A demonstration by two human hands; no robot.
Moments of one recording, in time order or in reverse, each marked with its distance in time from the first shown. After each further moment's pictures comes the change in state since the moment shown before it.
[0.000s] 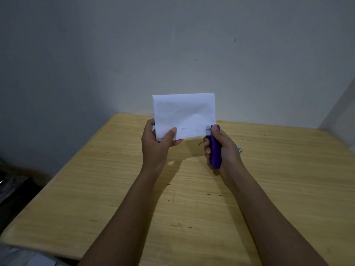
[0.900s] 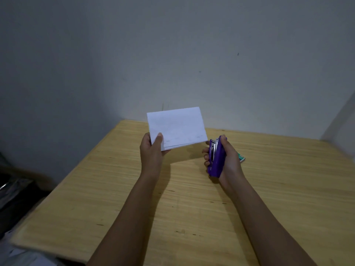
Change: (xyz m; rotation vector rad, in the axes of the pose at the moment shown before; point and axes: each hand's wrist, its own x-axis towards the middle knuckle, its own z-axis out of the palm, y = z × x) left_hand 0.015 -0.008 -0.016 -0.027 0.176 -0.207; right_hand 0.001 0.005 0.004 0.210 0.095 0.211
